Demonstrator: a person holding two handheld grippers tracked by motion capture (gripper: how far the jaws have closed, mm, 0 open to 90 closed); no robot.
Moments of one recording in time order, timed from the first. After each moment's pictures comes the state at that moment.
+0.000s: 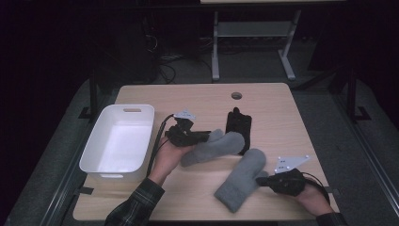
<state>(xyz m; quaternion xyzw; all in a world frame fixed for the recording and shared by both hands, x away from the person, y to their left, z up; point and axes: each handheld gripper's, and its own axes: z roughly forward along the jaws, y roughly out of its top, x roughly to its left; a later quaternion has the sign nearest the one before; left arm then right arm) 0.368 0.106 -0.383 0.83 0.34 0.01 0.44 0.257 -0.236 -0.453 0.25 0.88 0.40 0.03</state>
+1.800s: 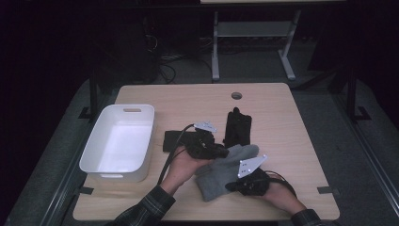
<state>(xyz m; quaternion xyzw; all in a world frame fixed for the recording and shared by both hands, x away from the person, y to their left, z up) 0.337 0.058 -0.385 0.85 0.27 -0.08 0.45 0.269 -0.151 -0.461 0.16 0.91 0.39 0.00</state>
